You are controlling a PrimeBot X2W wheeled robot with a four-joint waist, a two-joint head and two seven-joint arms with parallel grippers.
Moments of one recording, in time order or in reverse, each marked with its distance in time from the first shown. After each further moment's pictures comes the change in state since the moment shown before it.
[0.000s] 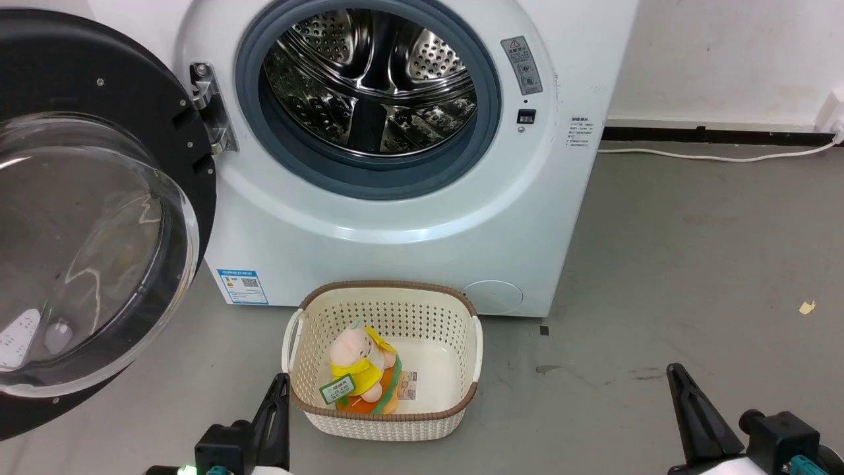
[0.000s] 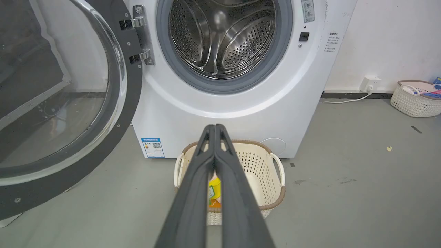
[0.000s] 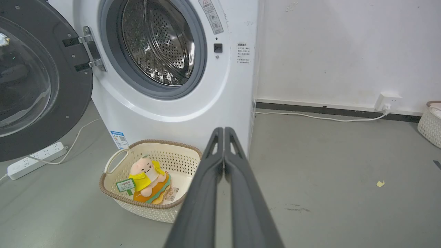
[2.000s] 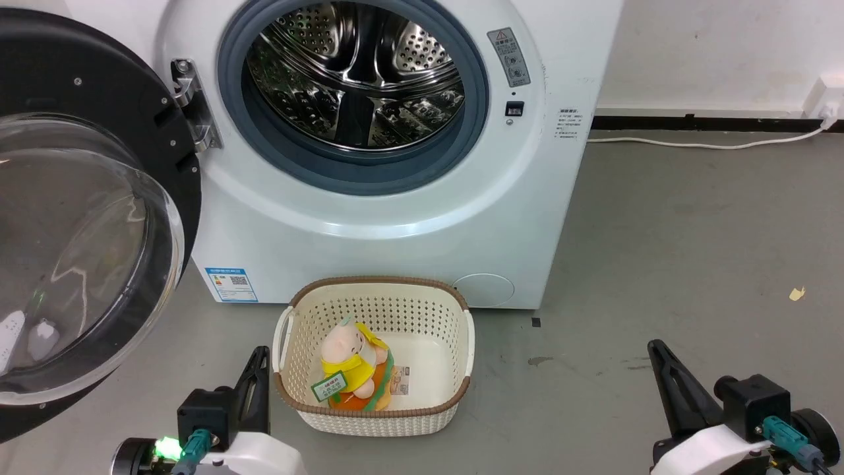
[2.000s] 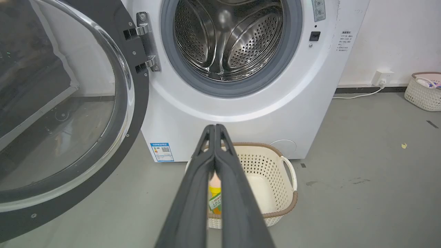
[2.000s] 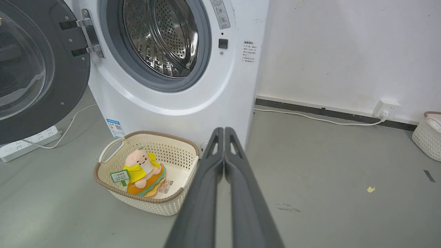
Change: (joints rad) left arm -0.044 -0.022 0.085 -0.063 0.070 -0.035 0.124; right arm -0.062 0.022 0.008 -0.040 -0.081 0.000 0.127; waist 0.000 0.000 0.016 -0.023
